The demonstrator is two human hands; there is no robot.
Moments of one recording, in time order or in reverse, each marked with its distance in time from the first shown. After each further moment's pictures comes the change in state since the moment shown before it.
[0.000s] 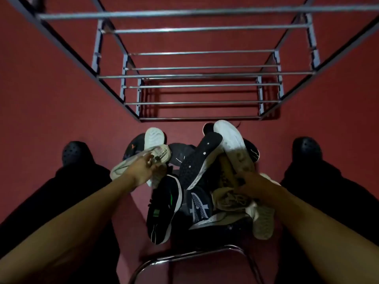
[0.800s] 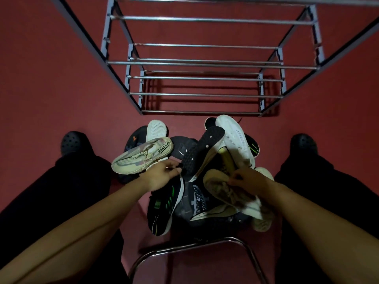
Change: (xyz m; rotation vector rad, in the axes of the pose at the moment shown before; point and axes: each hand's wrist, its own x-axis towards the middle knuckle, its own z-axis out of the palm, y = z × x) left_hand -0.043 0.024 0.039 -0.341 -0.186 0.046; right_hand -0.011 -0.023 0.016 0.013 -0.012 -0.063
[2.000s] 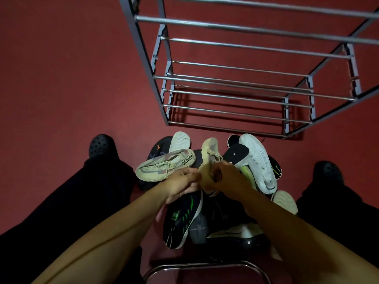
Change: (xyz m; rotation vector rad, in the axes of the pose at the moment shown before) left_hand -0.007 0.001 -0.017 -0.894 -0.118 -0.160; right_hand 0.037 -0.150 0.012 0.093 0.362 -0.220
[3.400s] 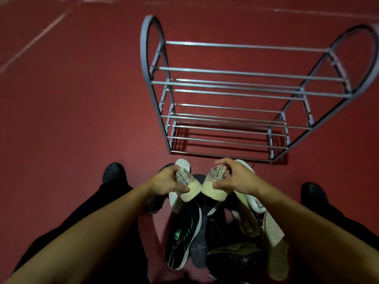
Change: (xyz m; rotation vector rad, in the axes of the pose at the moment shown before) left_hand -0.092 0.082 -0.005 0.794 0.119 0.319; right_hand -0.046 -0.055 -0.110 0.236 -0.065 -0.023
